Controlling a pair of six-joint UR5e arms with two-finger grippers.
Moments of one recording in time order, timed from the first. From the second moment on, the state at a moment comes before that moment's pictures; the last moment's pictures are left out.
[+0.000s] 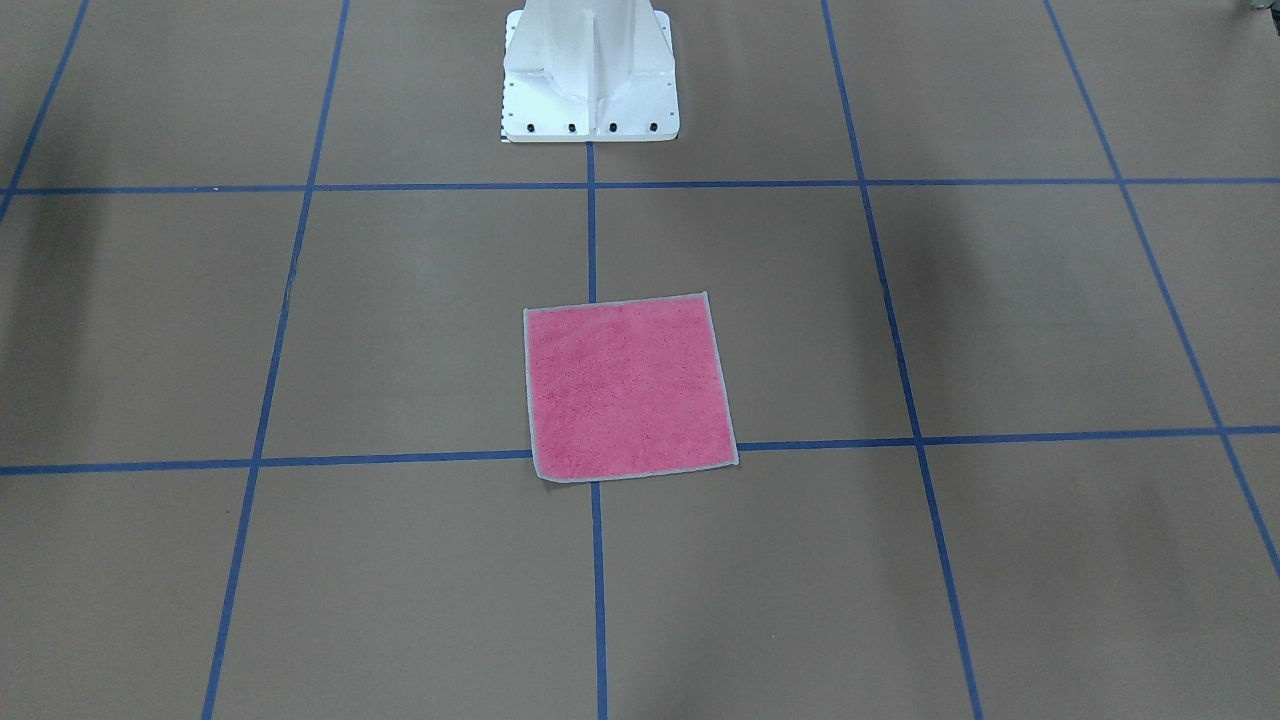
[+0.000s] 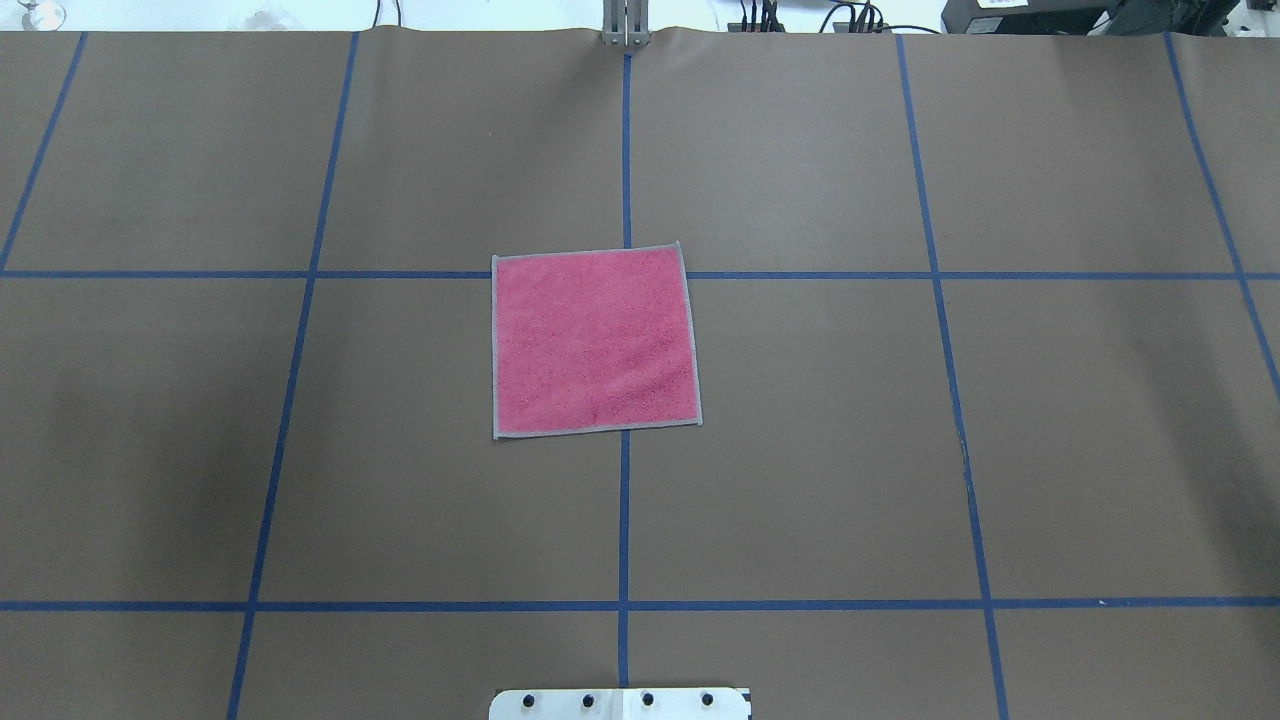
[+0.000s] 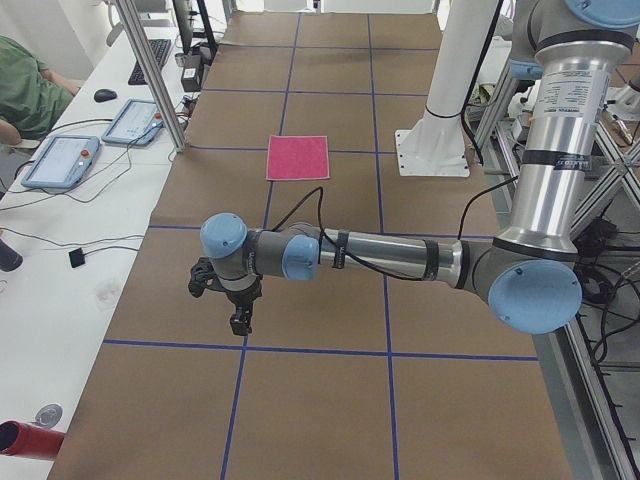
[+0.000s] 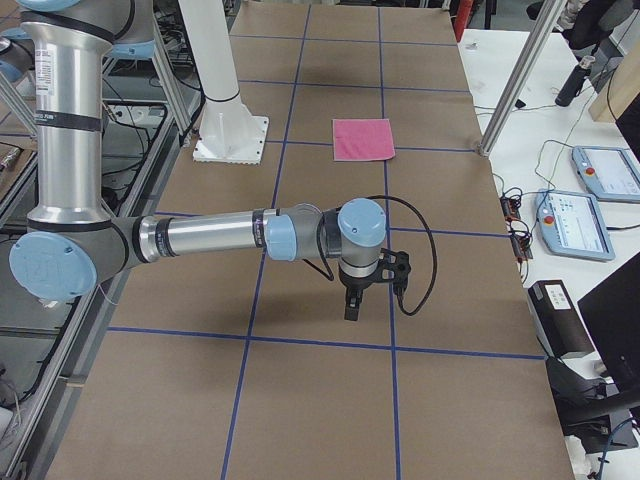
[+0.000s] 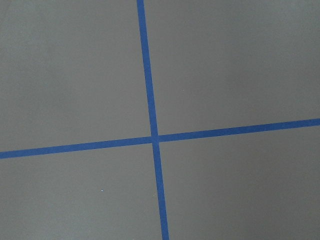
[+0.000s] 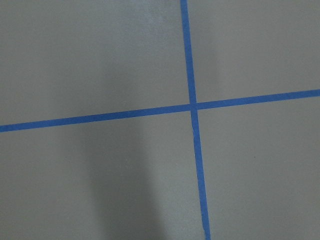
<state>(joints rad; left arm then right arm) -1.48 -1.70 -1.53 -1.58 -2.34 -0.02 1.54 -1.64 1.79 -1.61 2.38 0.21</state>
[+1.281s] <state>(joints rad) -1.48 -1.92 -1.48 -1.54 -2.34 -0.06 1.48 -1.41 1.78 -1.77 2.39 0.29</state>
